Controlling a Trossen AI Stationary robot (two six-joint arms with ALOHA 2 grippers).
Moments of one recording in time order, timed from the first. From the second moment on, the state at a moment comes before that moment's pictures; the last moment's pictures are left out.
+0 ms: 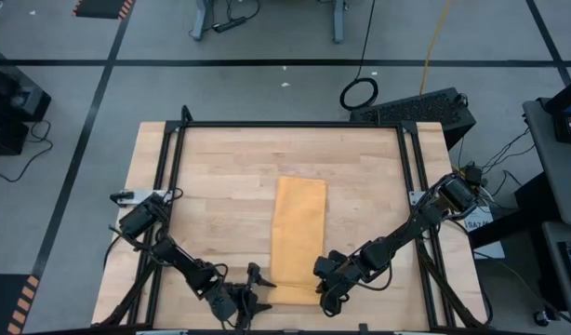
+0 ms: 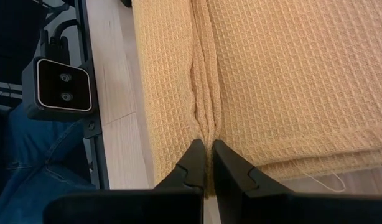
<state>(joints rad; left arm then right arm) -0.80 2.09 0.90 0.63 -0.62 -0.03 0.61 1.83 0.99 -0.04 0.06 1.01</state>
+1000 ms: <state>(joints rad) -0.74 2.09 0.91 0.53 -0.52 -0.25 0.62 1.78 0.99 -0.20 0.26 0.92</state>
